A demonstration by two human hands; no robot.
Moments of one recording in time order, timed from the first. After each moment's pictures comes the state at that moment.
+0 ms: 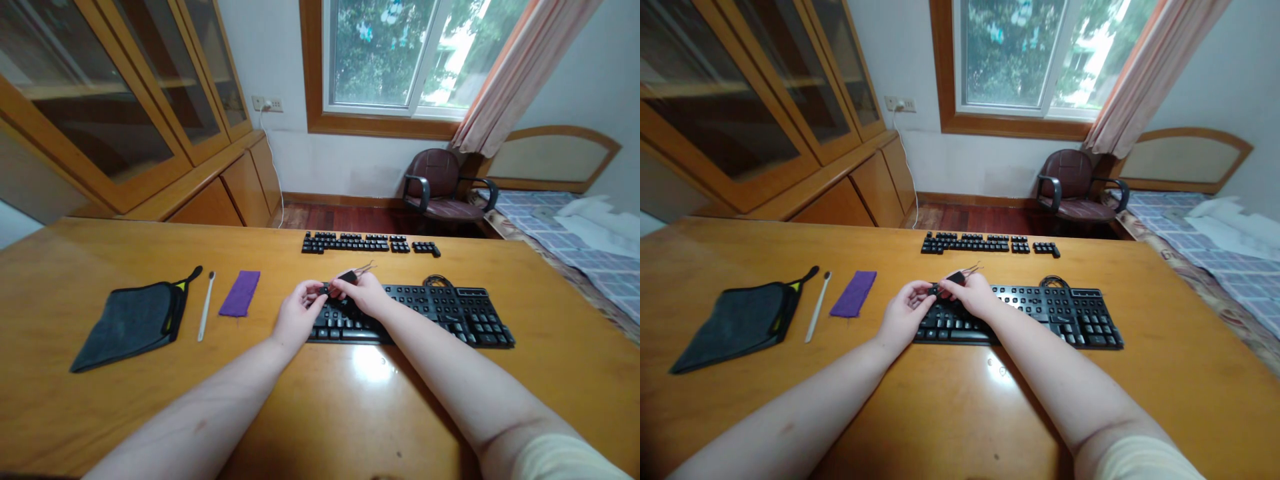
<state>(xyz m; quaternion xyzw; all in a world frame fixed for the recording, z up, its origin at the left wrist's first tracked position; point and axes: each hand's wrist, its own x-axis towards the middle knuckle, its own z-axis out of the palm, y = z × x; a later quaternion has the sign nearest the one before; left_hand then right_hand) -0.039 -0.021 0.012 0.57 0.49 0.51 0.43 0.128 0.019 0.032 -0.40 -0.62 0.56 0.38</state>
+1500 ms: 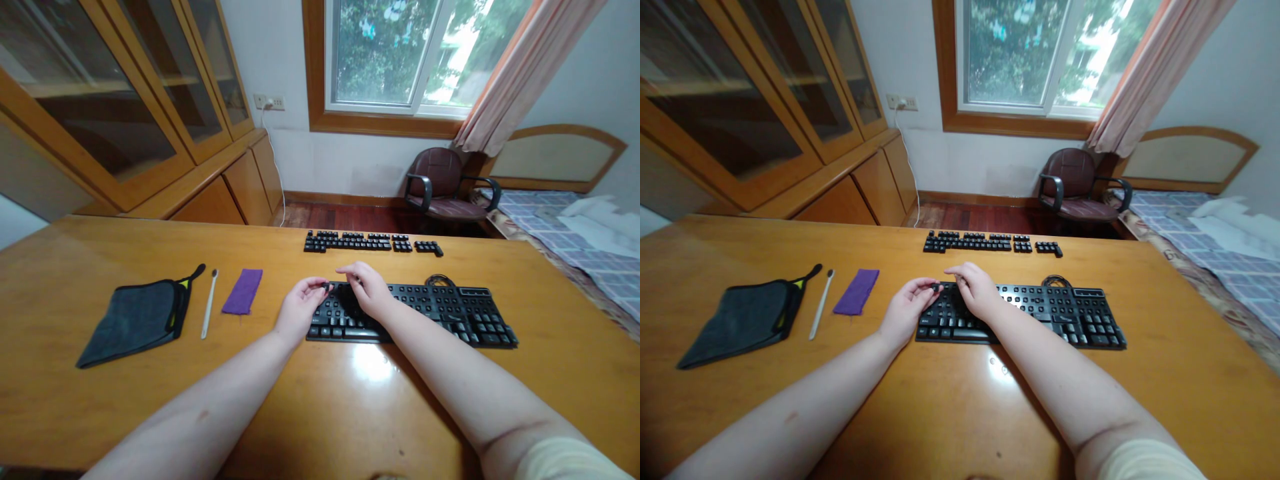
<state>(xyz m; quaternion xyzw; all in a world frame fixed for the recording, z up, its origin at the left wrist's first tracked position) -0.036 -0.019 0.020 0.39 0.43 0.55 0.60 0.141 0.014 0.036 -0.35 -0.81 0.20 0.42</state>
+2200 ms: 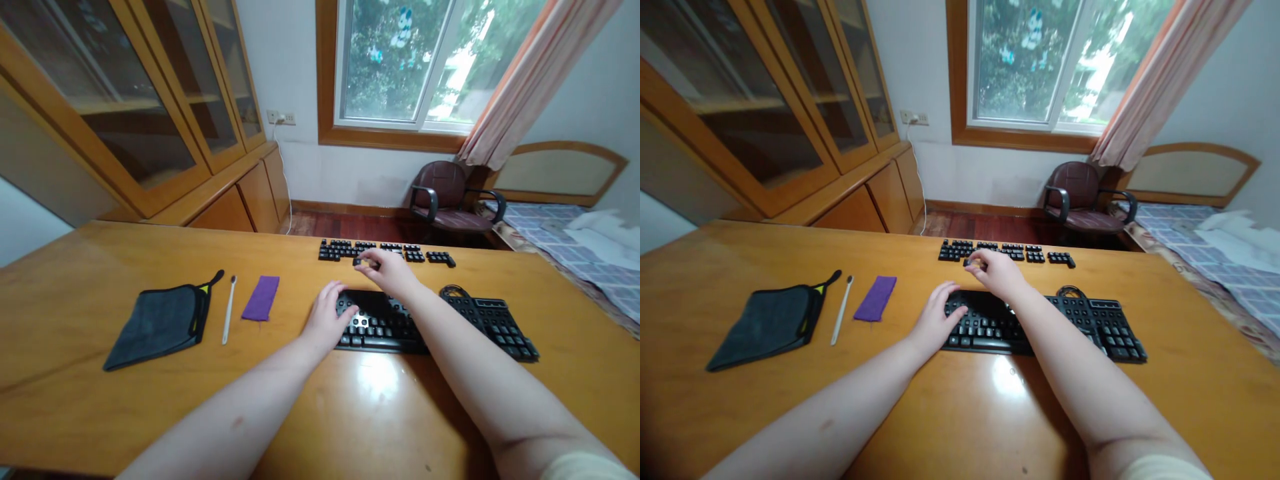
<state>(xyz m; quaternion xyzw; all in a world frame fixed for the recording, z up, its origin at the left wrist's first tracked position) -0.036 -0.018 0.010 0.70 0.52 0.41 0.27 0.138 0.050 0.080 -0.50 -0.80 0.10 0.30</state>
